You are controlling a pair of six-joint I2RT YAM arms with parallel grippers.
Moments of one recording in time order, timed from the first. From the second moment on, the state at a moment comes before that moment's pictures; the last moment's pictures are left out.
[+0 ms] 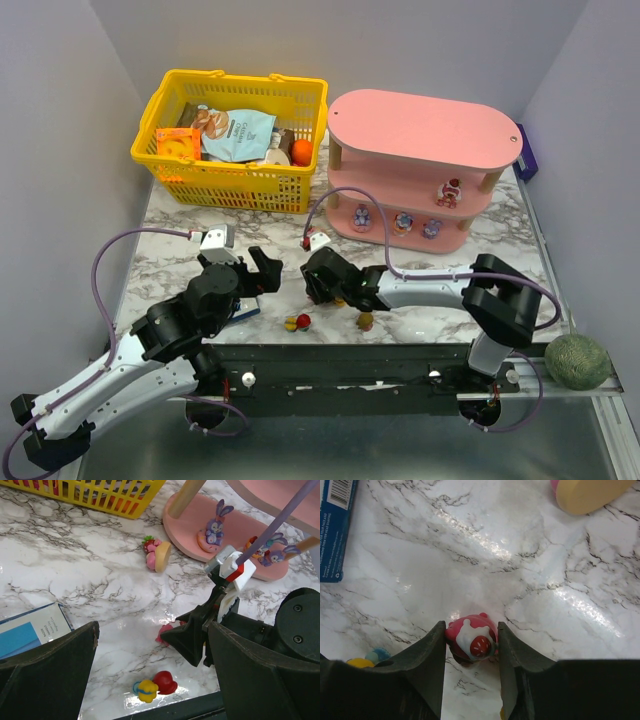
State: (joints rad) left arm -0.94 0.51 0.68 -0.58 -0.58 -0.71; right arm 1.11 1.72 0.97 -0.01 0.28 0.40
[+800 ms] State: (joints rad) left arm -0.94 0.51 0.68 -0.58 -0.58 -0.71; right arm 0.84 1.31 1.13 -0.37 0.56 0.37
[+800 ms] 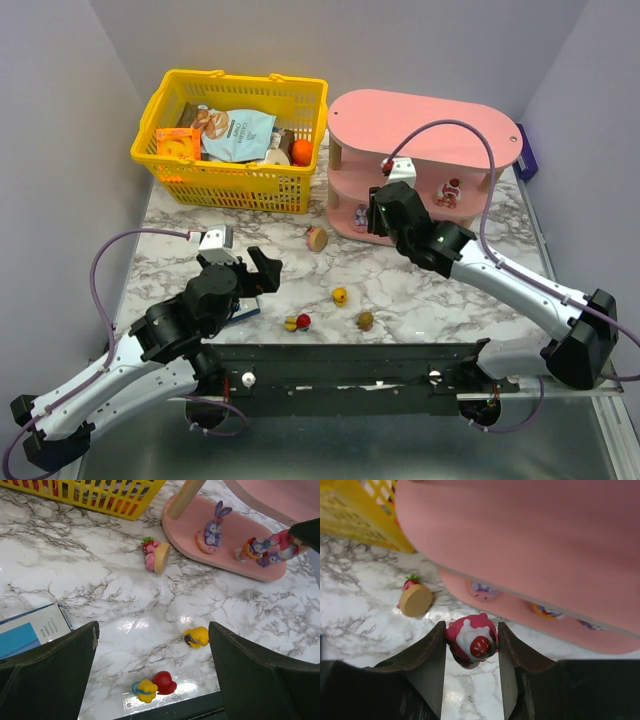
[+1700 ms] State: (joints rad) left arm -0.94 0.52 0.68 -0.58 -0.58 -0.70; right arm 0.64 1.35 1.21 -0.40 0.62 0.34
